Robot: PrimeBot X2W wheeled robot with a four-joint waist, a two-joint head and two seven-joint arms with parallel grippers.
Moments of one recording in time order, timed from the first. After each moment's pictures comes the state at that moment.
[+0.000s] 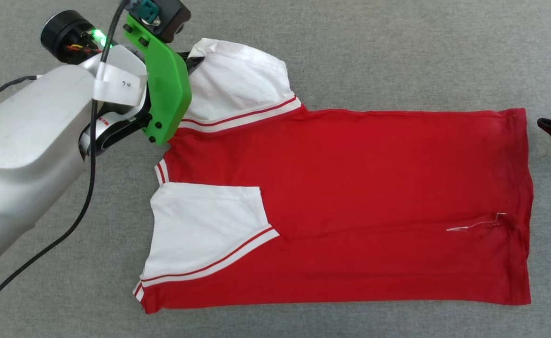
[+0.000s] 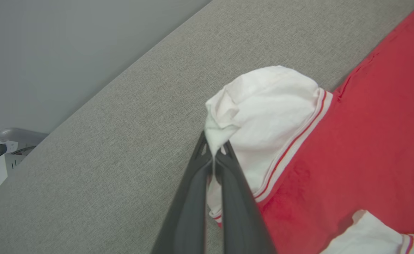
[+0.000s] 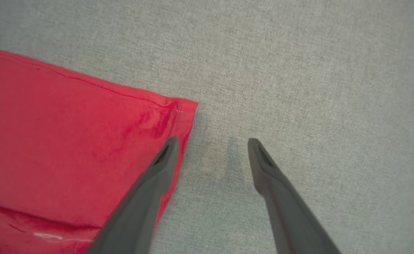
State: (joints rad) left arm -1.27 0.67 -1.20 0.31 -0.98 -0.12 0.37; right arm -0.65 -0.75 0.30 0.17 0.75 0.13 0.86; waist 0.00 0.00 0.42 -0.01
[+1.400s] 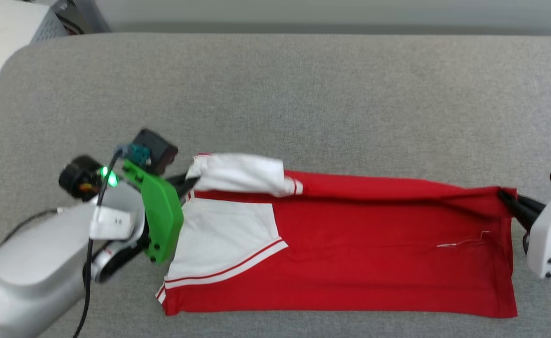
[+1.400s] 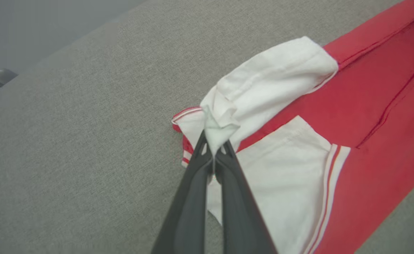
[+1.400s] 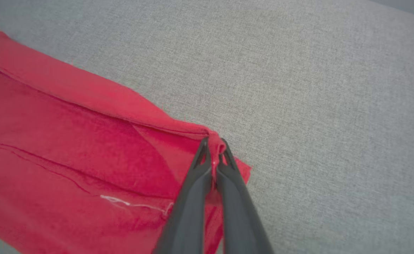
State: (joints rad) left arm -0.90 0.80 -1.24 0.12 -1.02 0.03 0.18; right arm -0.32 -0.72 0.41 0.18 0.76 0.13 0.29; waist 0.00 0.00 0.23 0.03
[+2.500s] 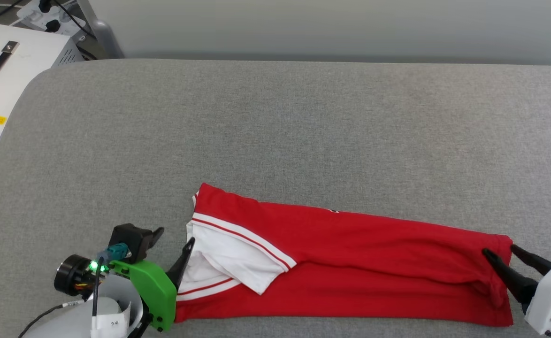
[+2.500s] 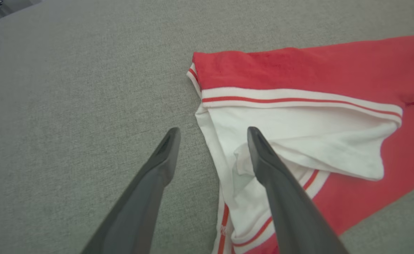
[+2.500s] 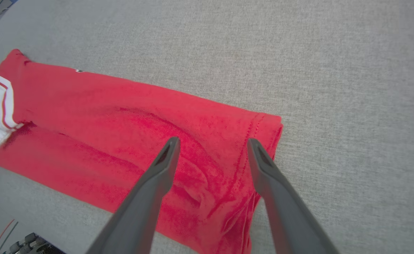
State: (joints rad) left arm -0.52 0.76 -1.18 0.18 -1.04 0.23 -0.17; right arm 0.02 -0.59 0.19 0.03 0.81 0.13 0.32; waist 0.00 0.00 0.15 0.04
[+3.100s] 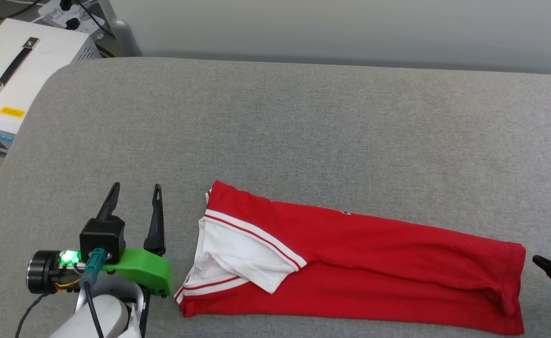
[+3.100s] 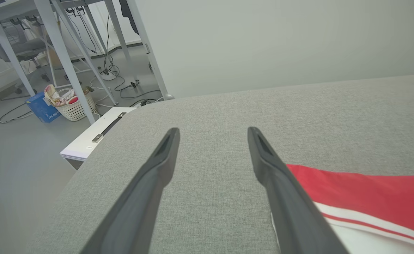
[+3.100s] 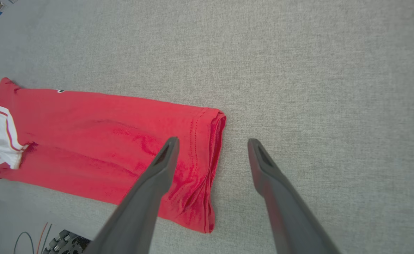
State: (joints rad) left arm -0.28 0.62 -0.69 0.04 -0.64 0.49 -0.26; right arm 0.05 -0.62 -0.07 0.02 0.96 0.13 0.65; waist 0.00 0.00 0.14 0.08
